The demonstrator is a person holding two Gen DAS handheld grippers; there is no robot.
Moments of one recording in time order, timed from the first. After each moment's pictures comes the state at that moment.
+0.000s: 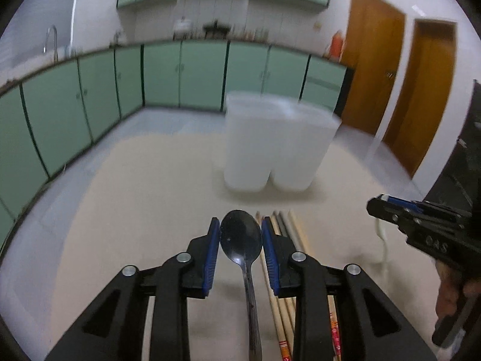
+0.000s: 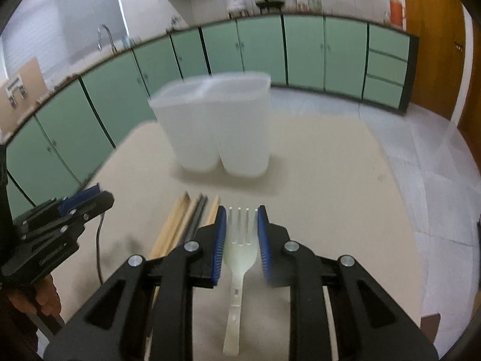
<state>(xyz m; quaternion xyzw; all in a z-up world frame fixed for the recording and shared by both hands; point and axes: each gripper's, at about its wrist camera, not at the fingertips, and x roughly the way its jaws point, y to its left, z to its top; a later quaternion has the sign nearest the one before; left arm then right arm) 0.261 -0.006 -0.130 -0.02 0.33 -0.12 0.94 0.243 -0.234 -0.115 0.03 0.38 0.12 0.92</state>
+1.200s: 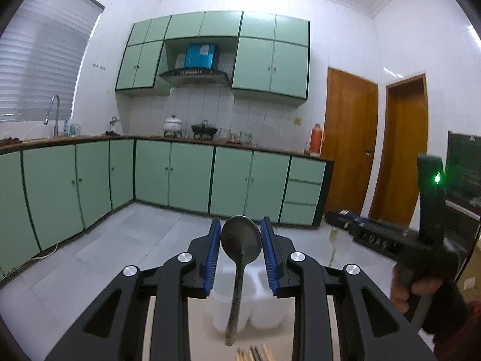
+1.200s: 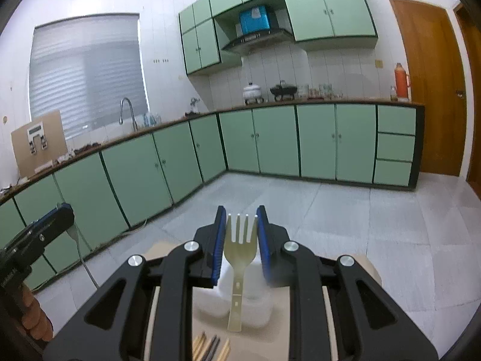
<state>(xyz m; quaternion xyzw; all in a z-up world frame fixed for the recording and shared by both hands) 0.279 -0.005 0.026 -0.05 0.10 -0.14 0.98 0.317 -0.258 0.032 0.06 0.19 0.15 0.97</state>
